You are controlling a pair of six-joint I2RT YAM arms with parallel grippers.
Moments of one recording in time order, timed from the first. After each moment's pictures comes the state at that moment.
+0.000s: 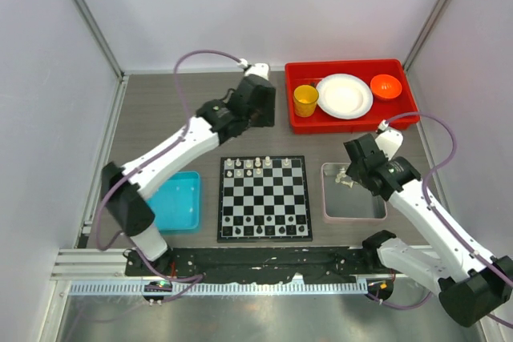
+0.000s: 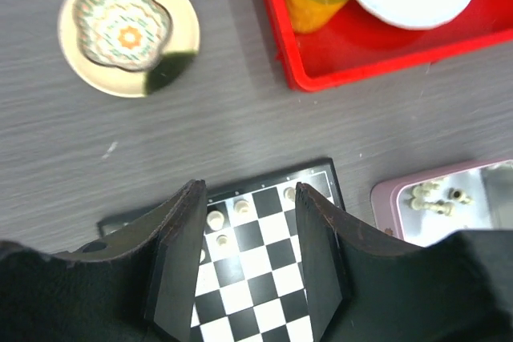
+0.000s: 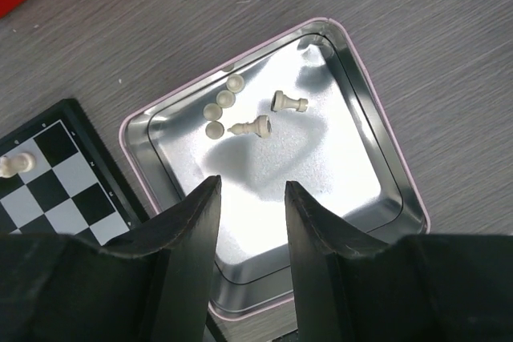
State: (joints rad) left arm -0.83 1.72 1.66 -0.62 -0.35 -0.49; right arm 0.46 0.91 0.87 -0.96 0.57 0.86
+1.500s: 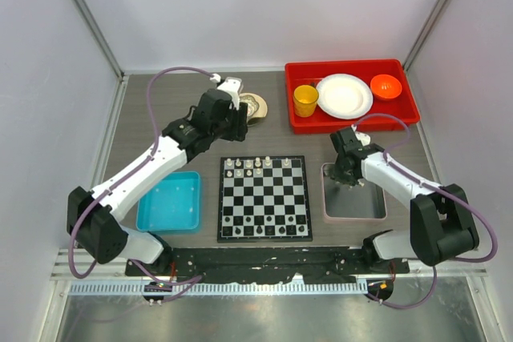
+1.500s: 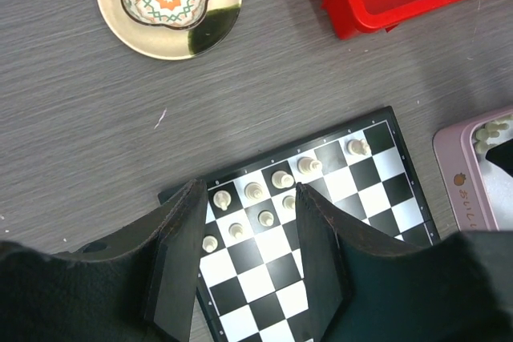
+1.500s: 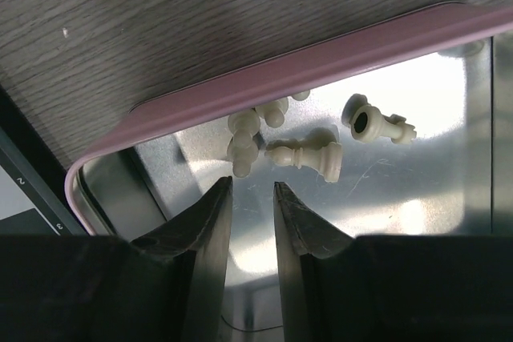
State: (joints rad) left arm -0.65 1.41 1.26 -0.47 -0.15 -0.29; right arm 0.33 1.34 0.76 -0.63 0.26 0.66
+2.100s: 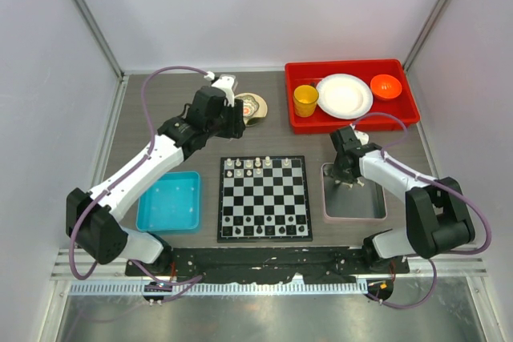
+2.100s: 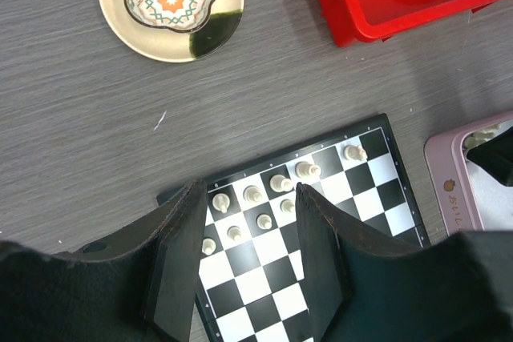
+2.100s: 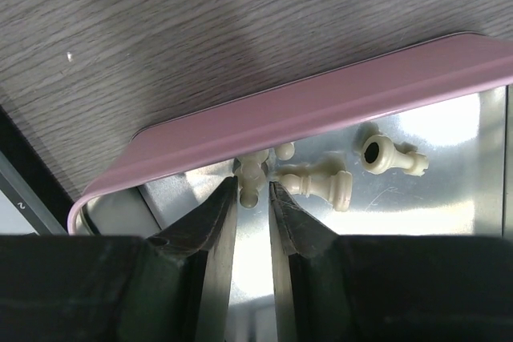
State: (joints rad) left arm -0.60 1.40 1.26 -0.46 -0.11 -0.31; right arm 0.31 1.40 0.75 -0.55 0.25 0.63
